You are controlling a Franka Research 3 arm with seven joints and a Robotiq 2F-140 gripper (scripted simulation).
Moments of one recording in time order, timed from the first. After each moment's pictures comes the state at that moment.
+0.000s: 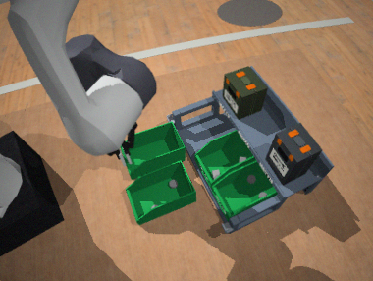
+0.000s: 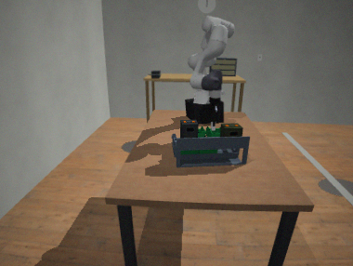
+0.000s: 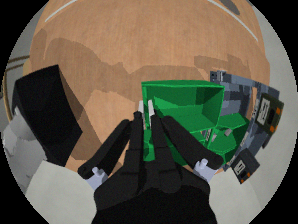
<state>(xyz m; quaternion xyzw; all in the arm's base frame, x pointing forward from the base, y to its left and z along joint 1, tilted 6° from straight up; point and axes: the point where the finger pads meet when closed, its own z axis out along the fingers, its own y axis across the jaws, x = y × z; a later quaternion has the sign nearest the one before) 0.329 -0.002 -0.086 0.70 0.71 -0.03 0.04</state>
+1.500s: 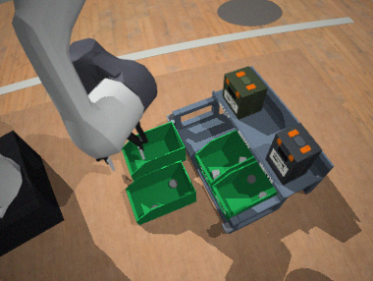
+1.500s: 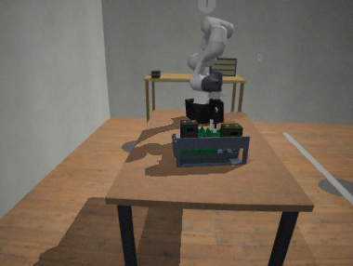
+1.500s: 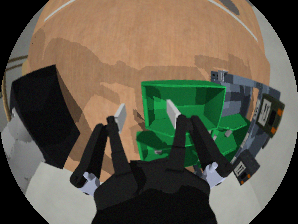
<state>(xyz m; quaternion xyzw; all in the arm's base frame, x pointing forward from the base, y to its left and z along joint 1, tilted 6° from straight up) 0.332 -0.004 -0.095 0.70 0.71 -0.03 0.04</state>
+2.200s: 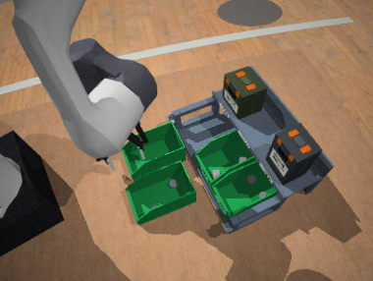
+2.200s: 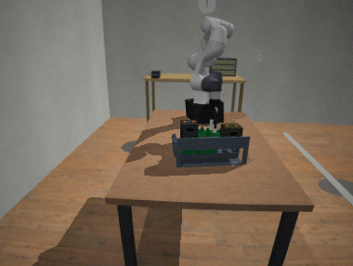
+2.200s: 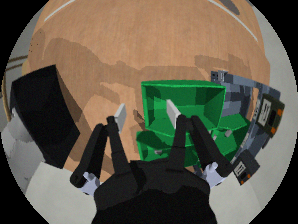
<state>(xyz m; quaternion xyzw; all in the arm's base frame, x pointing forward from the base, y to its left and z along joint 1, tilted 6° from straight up) 0.332 -0.004 -0.095 0.70 0.71 -0.03 0.04</state>
